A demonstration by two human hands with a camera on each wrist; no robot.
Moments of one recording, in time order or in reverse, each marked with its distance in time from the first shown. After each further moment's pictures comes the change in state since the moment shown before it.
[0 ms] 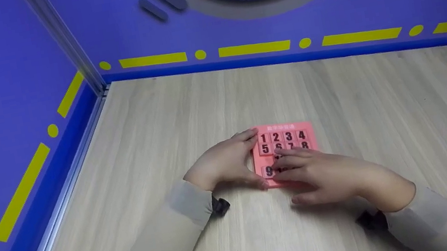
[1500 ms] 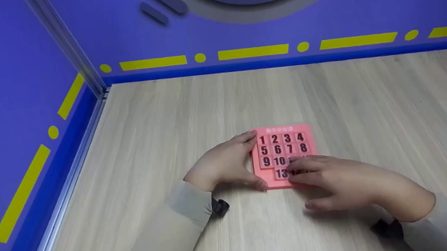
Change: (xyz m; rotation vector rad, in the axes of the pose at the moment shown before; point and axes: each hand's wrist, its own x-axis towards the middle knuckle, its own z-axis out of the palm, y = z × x) left_hand -0.002 0.002 0.000 -0.006 -0.001 -0.020; right_hand -0.027 0.000 0.002 -0.050 0.041 0.041
